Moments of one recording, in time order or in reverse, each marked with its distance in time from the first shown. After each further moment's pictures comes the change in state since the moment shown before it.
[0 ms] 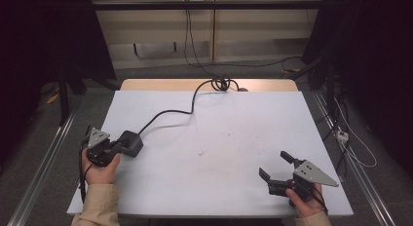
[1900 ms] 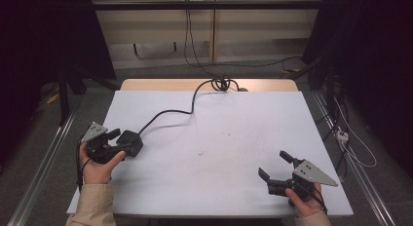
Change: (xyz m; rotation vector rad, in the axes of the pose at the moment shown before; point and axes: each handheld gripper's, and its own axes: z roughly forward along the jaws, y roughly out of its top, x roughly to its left) left arm -0.004 0.021 -0.007 -0.055 -0.169 -0.057; right arm 0.000 0.000 0.001 0.000 0.005 0.000
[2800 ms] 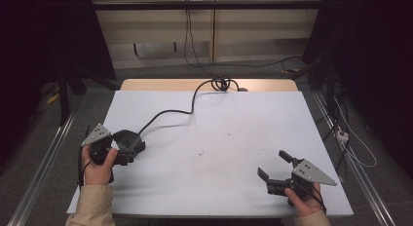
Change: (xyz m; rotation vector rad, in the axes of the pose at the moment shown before) left arm -0.009 -0.003 0.001 -0.018 -0.153 0.049; right arm 0.001 0.000 0.002 0.000 0.006 -0.006
